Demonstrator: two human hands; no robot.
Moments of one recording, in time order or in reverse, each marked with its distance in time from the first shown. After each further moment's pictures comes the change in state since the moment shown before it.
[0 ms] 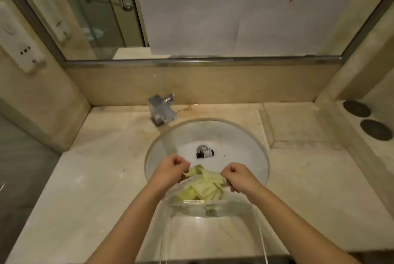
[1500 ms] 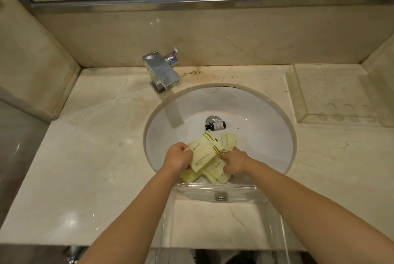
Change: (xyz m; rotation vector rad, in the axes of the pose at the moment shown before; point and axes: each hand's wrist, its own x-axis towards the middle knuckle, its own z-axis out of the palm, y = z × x) left_hand 0.077 -0.083 0.041 -0.077 0.087 -0.301; right_hand 0.125 0.068 0.050 -0.965 -0.368 0.108
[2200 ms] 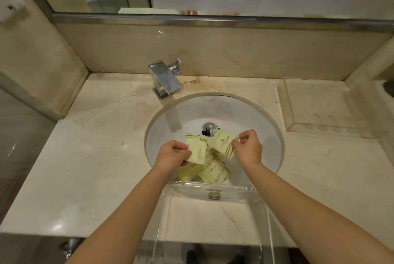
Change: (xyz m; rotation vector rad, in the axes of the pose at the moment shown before) left_hand -0.037 0.012 -0.021 -0.209 -0.002 0.100; right_hand -0.064 -0.002 -0.034 1.065 0.837 0.086
